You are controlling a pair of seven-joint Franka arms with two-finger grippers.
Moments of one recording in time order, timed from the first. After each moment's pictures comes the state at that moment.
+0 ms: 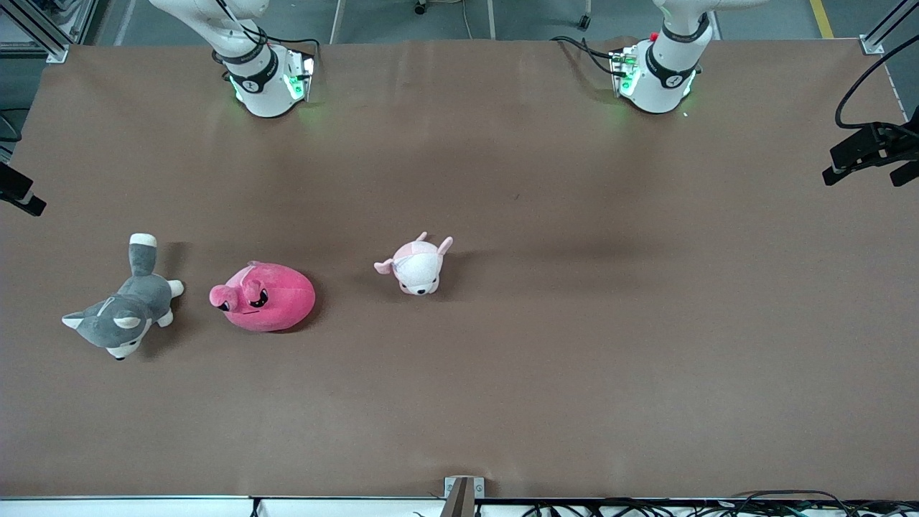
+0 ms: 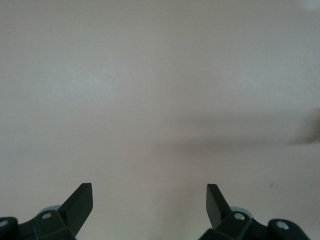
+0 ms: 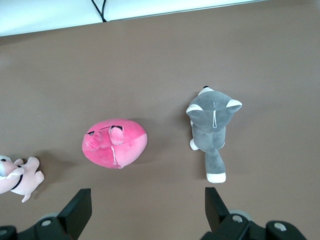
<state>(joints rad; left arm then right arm) 0.00 -0.03 0.03 -1.53 -0.04 1.54 0.05 -0.13 0.05 0.00 -1.41 0.05 1.58 -0.01</state>
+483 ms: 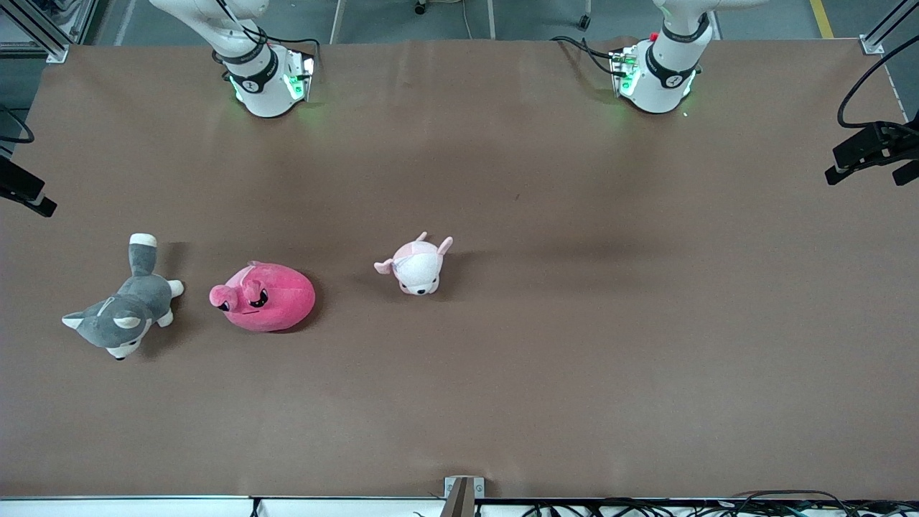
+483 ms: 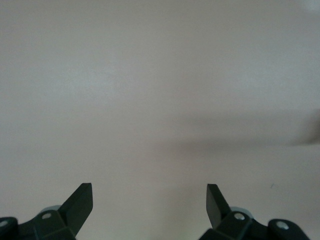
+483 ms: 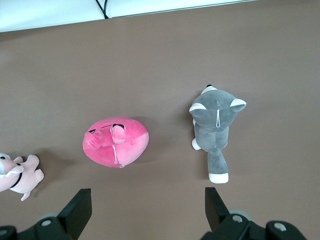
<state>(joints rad) 0.00 -0.03 0.04 -1.53 -0.04 1.54 0.05 -0.12 0.03 0.01 -1.46 0.04 1.60 -0.02</state>
